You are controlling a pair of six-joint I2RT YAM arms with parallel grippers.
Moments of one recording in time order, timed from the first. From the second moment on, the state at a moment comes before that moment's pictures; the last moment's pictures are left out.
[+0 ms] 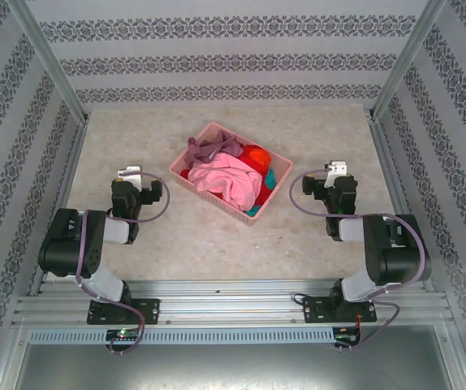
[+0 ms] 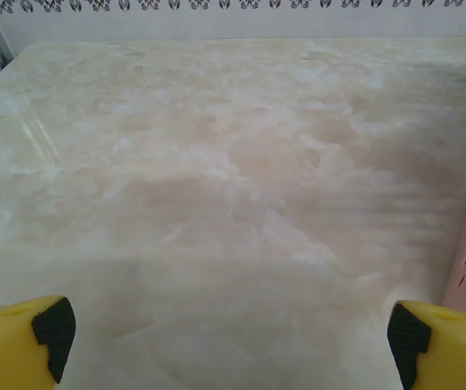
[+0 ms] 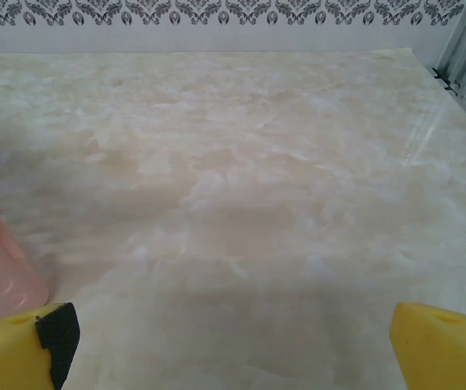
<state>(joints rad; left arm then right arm) 0.00 1.61 0.40 0.86 -0.08 -0.02 0.00 1.53 0.40 0.78 0.01 0.02</state>
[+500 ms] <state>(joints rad) 0.00 1.61 0.40 0.86 -0.10 -0.01 0.00 1.53 0.40 0.78 0.01 0.02</state>
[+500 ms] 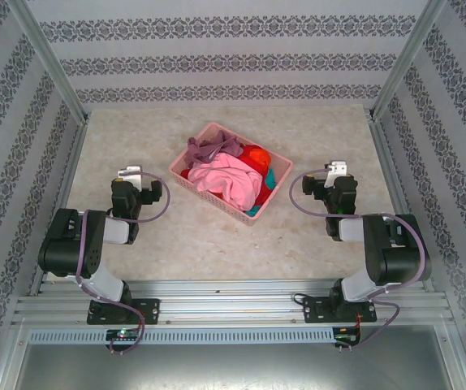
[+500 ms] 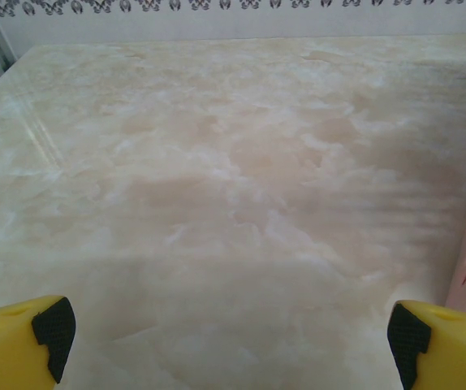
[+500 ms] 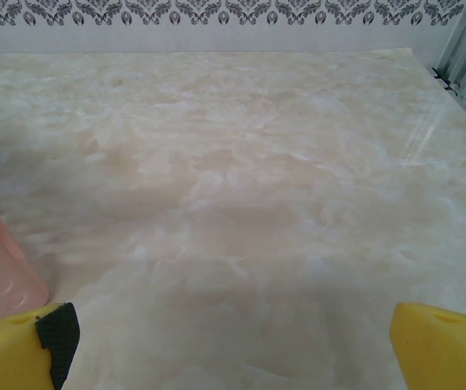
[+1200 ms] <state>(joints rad) -0.03 1.41 0.38 0.73 -0.21 -0.01 0.04 1.35 0.45 0.52 0.09 0.06</state>
